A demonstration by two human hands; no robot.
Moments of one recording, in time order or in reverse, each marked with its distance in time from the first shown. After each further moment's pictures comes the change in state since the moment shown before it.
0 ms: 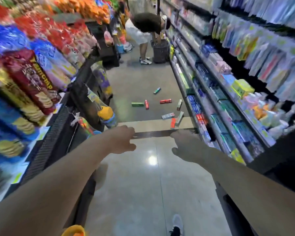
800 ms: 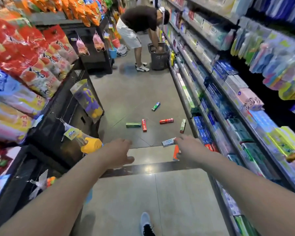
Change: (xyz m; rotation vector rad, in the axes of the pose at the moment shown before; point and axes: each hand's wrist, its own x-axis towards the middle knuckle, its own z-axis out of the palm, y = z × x) left_hand 0.402 -0.140 -0.136 -0.122 -0.026 -0.028; right_hand 0.440 0.123 -0.091 -0.065 -0.049 0.021
